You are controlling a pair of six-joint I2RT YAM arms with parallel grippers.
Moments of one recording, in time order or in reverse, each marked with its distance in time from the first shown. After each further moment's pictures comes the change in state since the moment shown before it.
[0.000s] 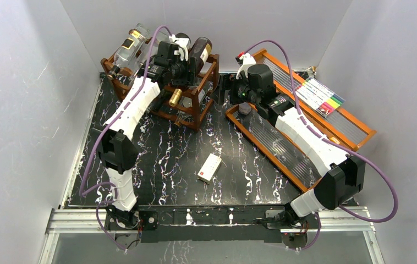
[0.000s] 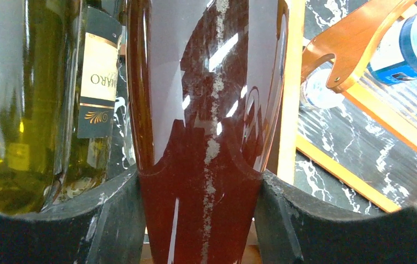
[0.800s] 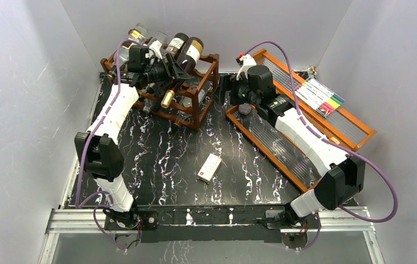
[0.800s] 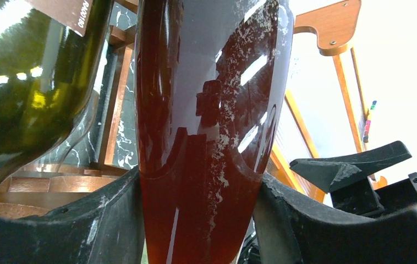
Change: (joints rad) left arm 0.198 -0.159 -0.273 0.220 0.460 -0.478; right arm 0.000 -0.003 -0.015 0.003 0.015 0.004
